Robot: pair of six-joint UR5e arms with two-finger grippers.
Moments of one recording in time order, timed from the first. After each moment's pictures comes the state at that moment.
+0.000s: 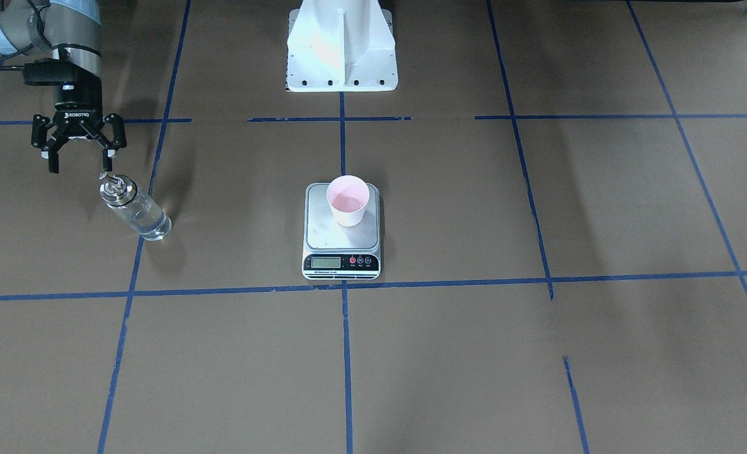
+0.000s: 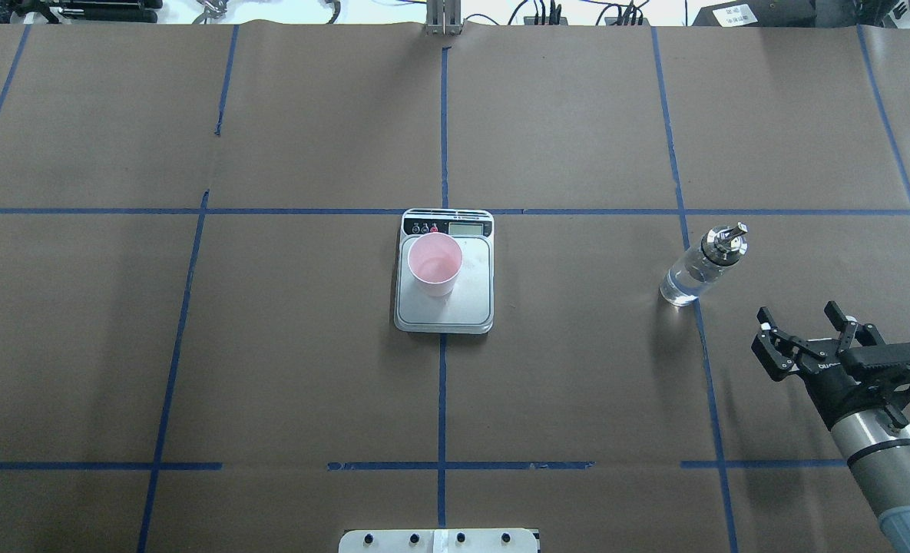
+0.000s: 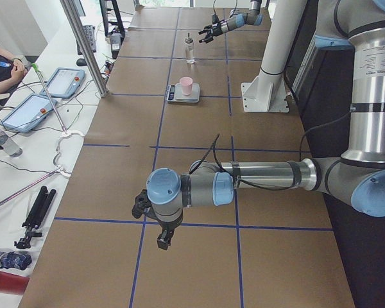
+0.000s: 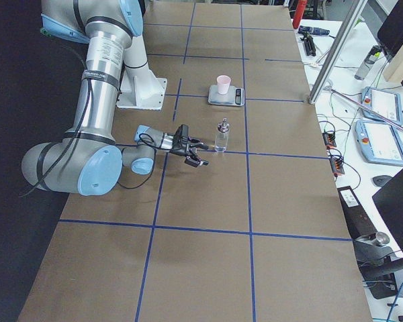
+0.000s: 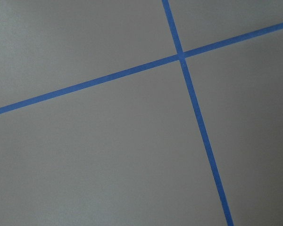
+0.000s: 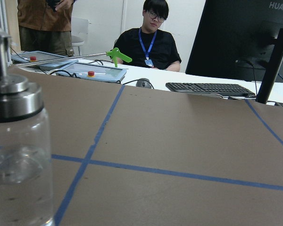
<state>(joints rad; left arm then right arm) -1.68 -1.52 -1.61 -1.51 -2.34 0.43 0.13 -1.95 1.81 -0.57 0.51 1.29</state>
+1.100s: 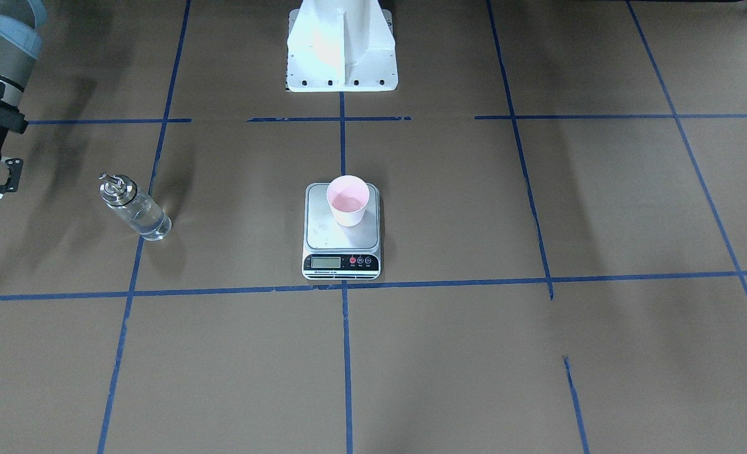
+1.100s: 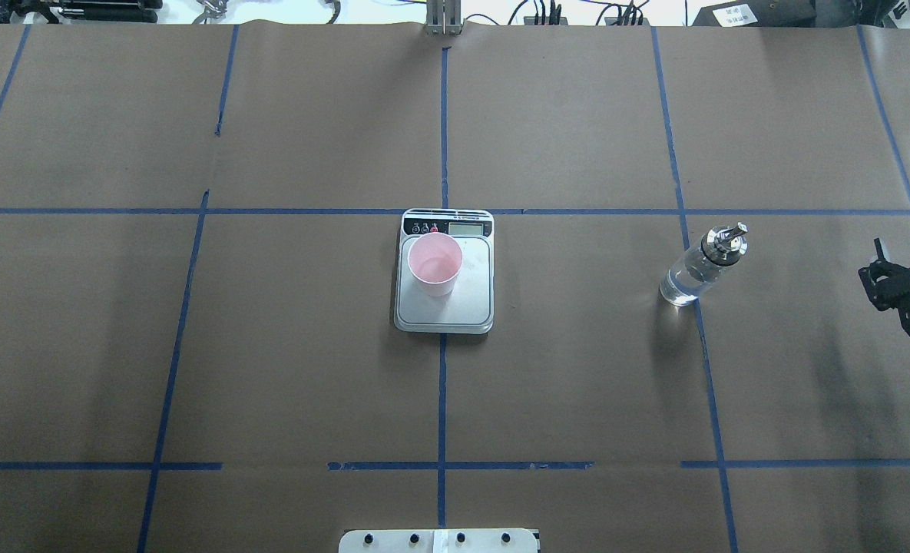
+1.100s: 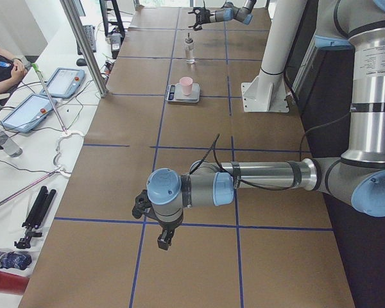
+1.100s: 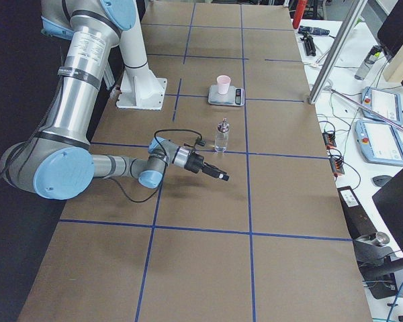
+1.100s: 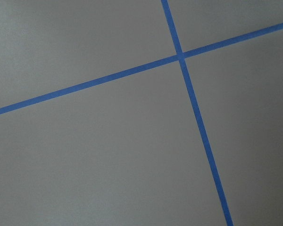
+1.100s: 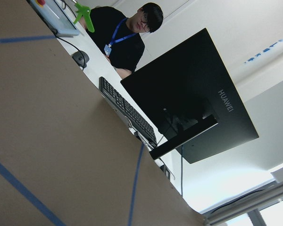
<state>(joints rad) -1.68 -1.52 -1.61 -1.51 -2.34 0.43 0.46 -1.95 1.72 -0.57 0.53 0.48</state>
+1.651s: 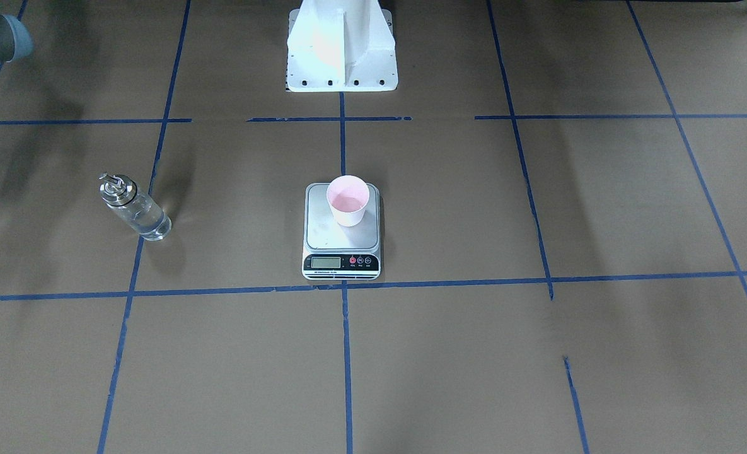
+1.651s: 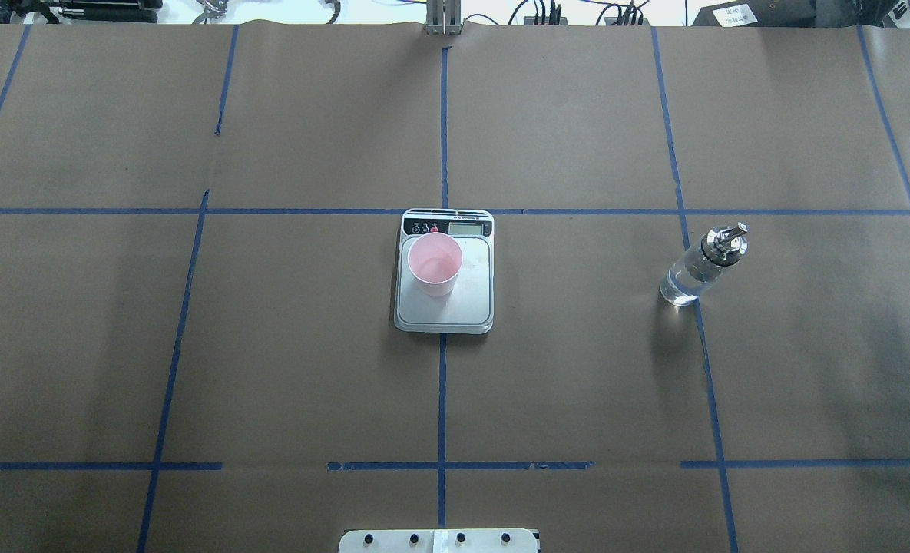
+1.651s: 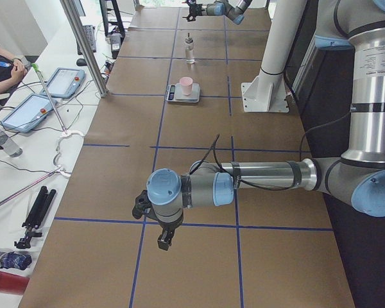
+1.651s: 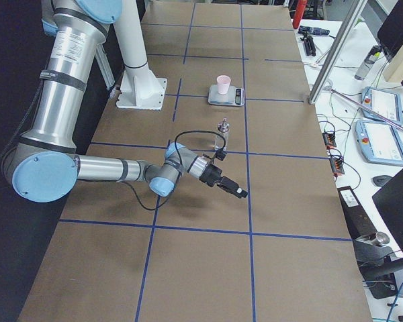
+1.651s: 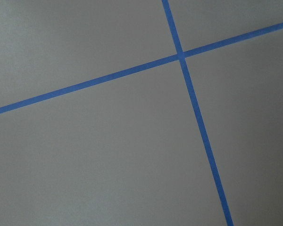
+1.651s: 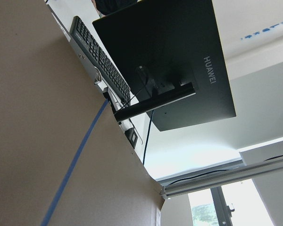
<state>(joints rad) -1.68 -1.52 -1.61 -1.51 -2.34 0.43 0.79 -1.84 1.64 -0.59 0.80 0.19</state>
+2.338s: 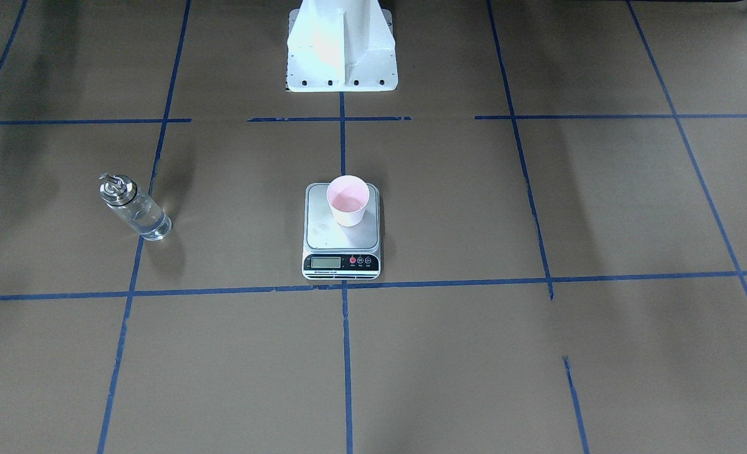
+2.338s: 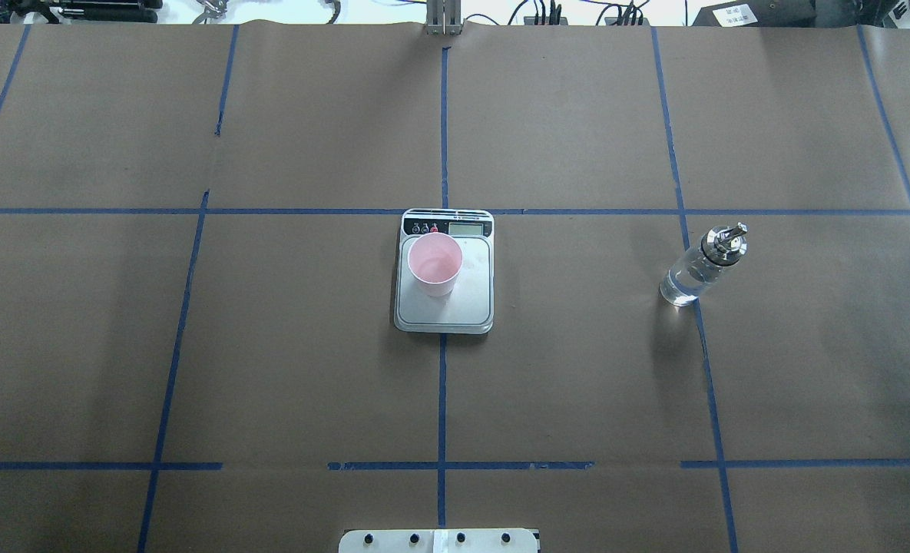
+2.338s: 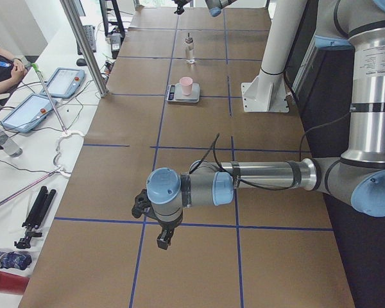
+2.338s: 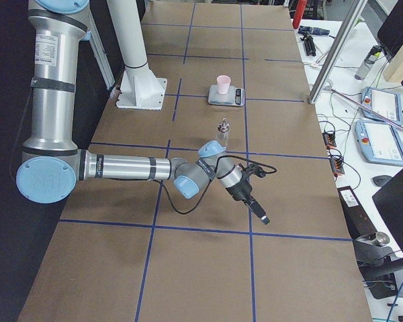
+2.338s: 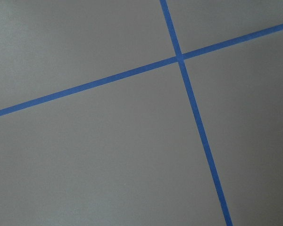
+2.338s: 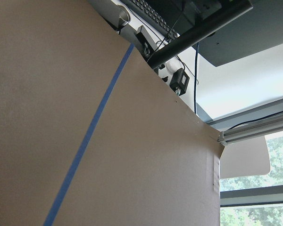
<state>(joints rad) -1.68 -1.52 -1.61 -1.51 -2.34 0.43 1.14 -1.68 1.57 -0.81 1.40 0.16</state>
